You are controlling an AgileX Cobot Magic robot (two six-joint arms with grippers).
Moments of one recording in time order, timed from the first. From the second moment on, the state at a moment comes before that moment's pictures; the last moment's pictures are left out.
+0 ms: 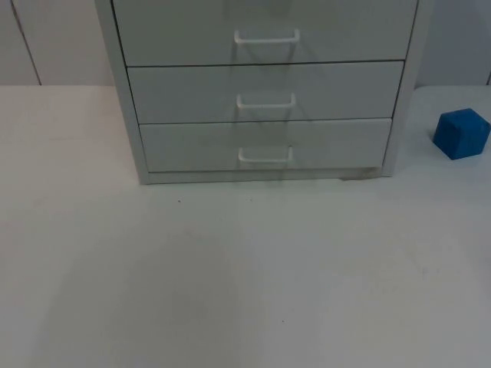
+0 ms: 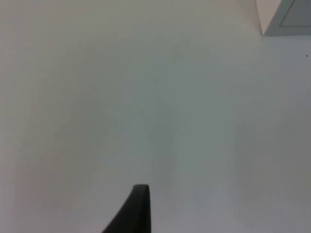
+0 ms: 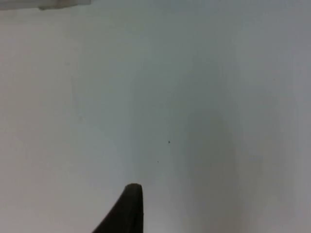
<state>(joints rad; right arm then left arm) 0.00 0.81 -0.59 0.03 0.76 -0.01 0.02 0.77 -0.54 -0.06 0.70 0.02</state>
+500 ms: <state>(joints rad) 0.00 0.83 -0.59 0.03 0.75 -0.02 -0.03 0.99 -0.71 -0.31 0.72 0.41</state>
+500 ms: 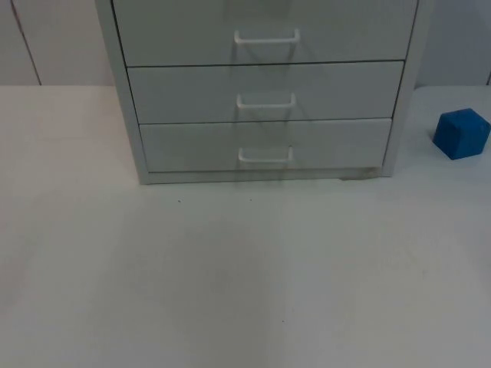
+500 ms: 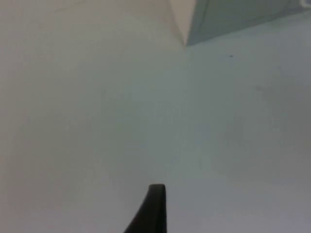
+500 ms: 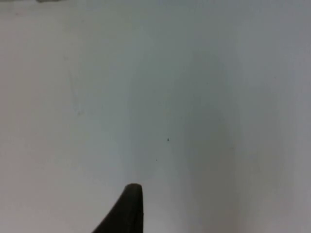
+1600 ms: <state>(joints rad) 0.00 0.84 -0.59 0.01 0.71 -0.02 -0.69 1.76 -0.87 0.98 0.30 -0.17</state>
